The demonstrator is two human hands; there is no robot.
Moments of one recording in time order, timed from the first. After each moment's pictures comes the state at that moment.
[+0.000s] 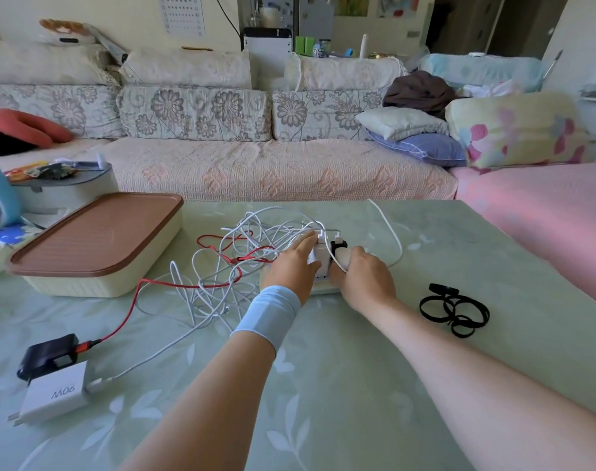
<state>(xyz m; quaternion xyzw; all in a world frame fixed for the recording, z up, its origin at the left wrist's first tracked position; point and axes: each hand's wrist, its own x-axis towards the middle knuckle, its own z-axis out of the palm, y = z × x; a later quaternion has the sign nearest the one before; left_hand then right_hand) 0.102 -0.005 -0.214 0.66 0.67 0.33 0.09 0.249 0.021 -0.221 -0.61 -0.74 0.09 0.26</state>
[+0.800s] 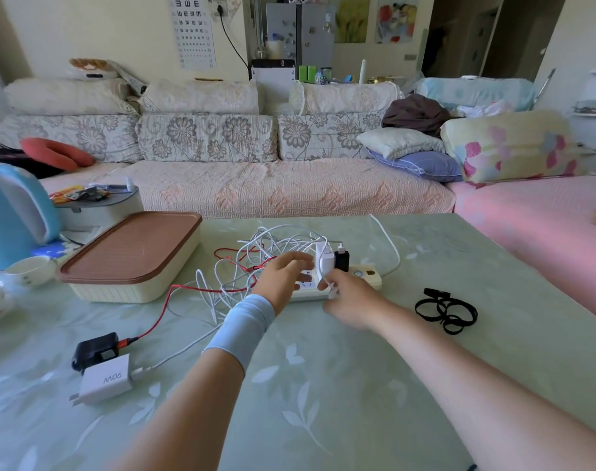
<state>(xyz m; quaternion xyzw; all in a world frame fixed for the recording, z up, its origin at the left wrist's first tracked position) 0.090 -0.081 -0.167 0.50 0.57 0.51 0.41 0.244 -0.048 -0.177 -0.51 -0.80 0.28 0.15</state>
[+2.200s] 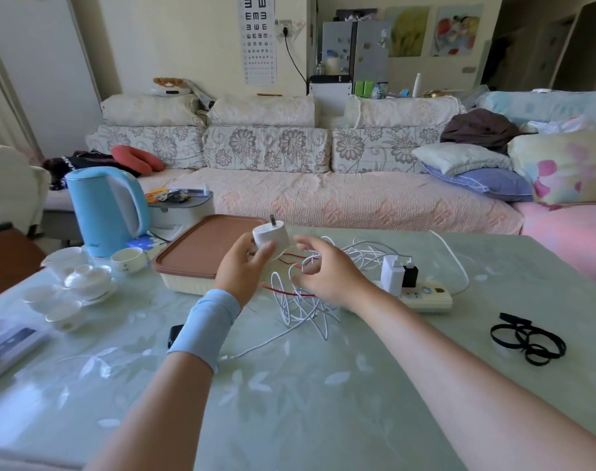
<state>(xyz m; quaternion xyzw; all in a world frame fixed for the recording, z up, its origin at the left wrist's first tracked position) -0.061 -0.150 -0.139 0.48 0.67 0.55 0.13 0.098 -0.077 -0.139 -0.33 -0.82 0.34 0.33</state>
